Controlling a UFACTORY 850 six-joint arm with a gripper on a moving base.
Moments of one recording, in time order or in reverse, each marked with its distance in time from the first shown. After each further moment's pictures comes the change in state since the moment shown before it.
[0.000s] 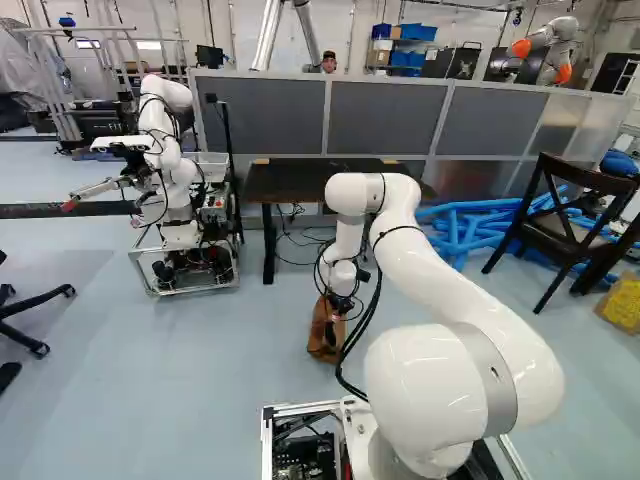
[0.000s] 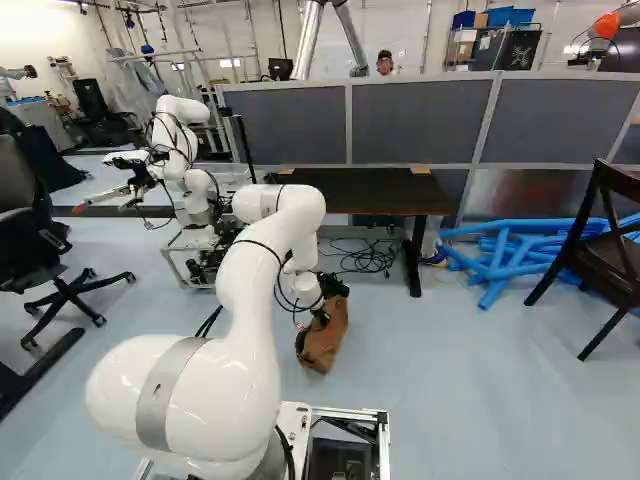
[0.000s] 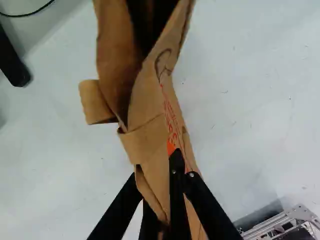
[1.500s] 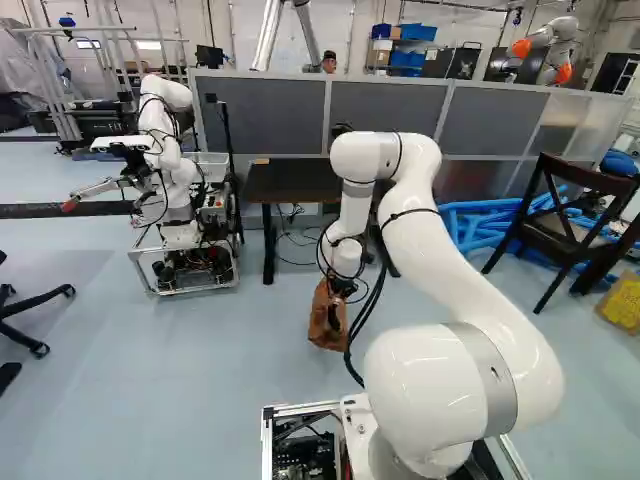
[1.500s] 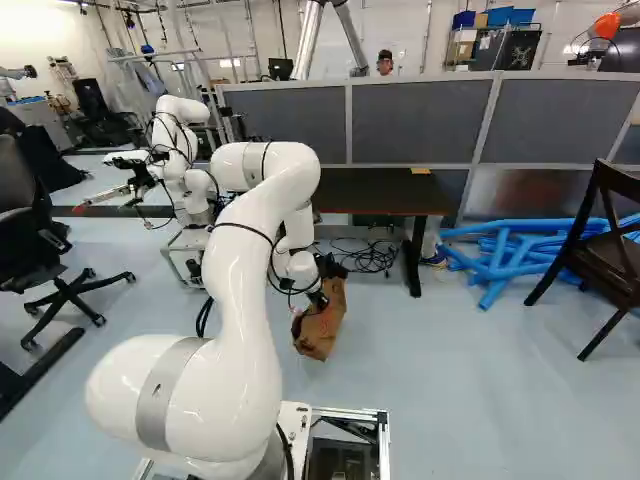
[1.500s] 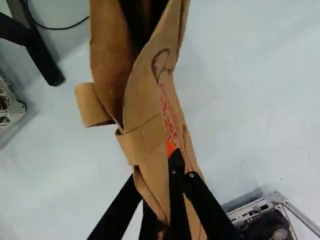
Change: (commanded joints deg) arm 0.0 16.2 13.5 -3.6 -0.6 0.0
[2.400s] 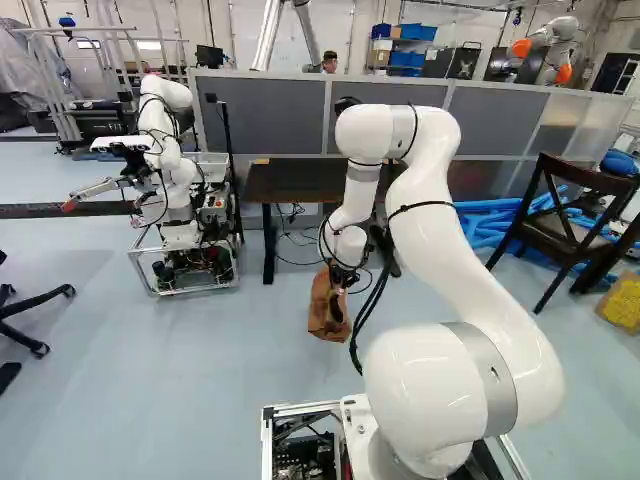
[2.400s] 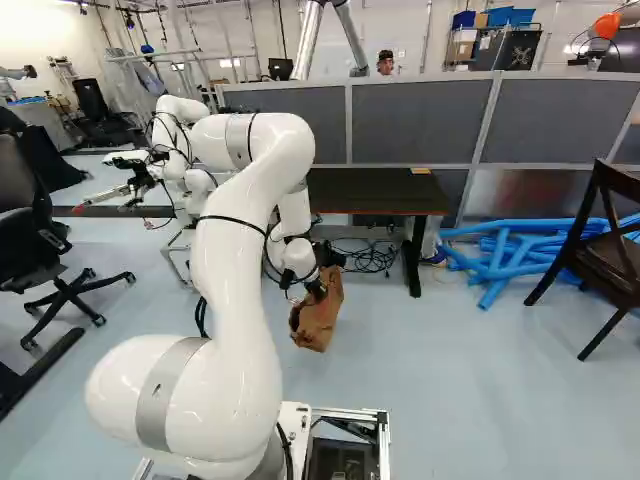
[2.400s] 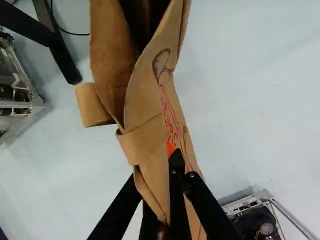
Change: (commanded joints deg) arm 0.0 9.8 7.1 -2.7 -0.8 0.0
